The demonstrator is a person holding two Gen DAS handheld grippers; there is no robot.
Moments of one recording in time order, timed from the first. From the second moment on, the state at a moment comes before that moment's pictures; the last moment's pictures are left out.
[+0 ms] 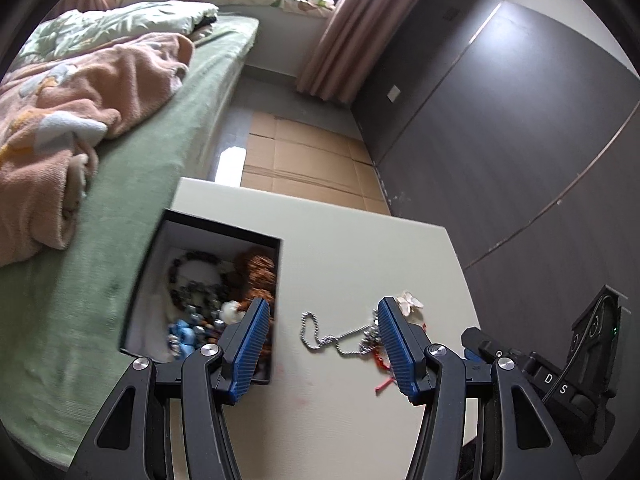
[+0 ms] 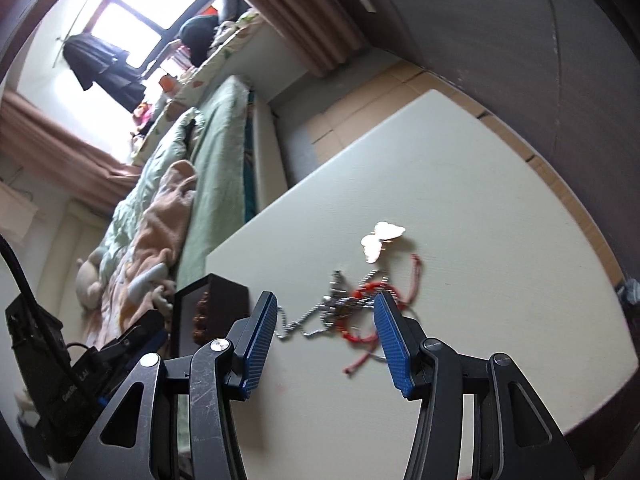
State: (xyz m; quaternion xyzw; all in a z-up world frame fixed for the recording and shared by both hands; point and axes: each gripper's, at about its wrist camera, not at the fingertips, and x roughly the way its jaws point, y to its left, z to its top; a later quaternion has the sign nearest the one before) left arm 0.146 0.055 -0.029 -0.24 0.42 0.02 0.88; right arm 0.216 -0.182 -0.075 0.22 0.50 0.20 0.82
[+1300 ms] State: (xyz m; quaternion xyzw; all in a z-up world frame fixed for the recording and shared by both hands) left arm 0.225 -0.032 -0.122 -0.15 0.50 -0.02 0.85; right arm 0.248 -0.229 -0.118 0.27 0.58 0.16 0.75
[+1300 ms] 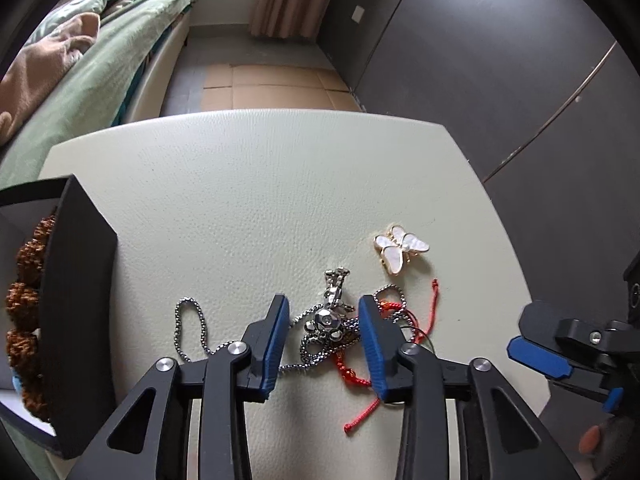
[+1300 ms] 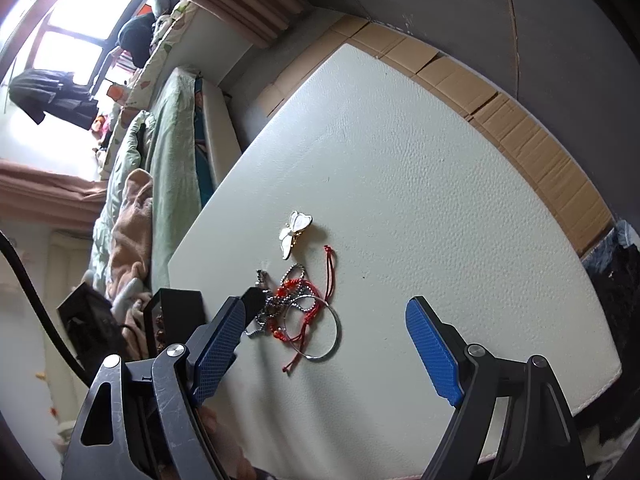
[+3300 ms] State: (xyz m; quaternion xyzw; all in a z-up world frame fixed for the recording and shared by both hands) left arm 0.145 0.057 0.010 -0.23 0.32 -0.02 0.92; right arm 0.222 -0.137 -0.112 0.09 0.55 0.22 0.80
